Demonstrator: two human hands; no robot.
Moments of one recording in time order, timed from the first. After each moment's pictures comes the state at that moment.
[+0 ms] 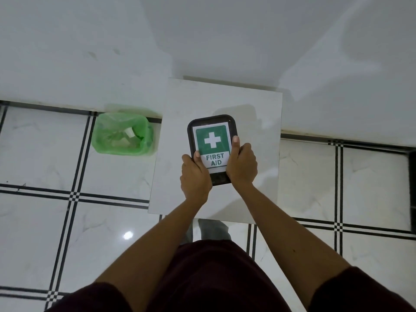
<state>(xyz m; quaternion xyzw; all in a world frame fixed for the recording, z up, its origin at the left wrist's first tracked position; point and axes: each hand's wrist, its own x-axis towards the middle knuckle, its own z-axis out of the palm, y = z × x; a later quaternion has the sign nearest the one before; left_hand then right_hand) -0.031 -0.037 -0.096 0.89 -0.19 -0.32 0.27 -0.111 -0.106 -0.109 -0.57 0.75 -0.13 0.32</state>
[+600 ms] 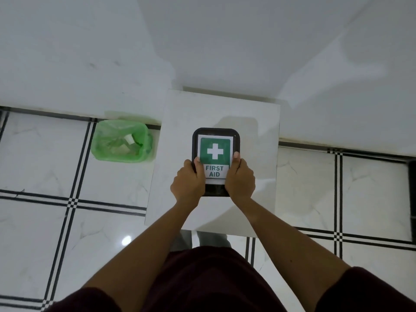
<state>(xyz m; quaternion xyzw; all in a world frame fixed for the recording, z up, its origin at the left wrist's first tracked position) -0.012 -0.052 -0.098 0.90 -0.29 -0.27 0.19 -0.119 -0.105 -0.118 -0.58 0.73 -0.15 0.33</state>
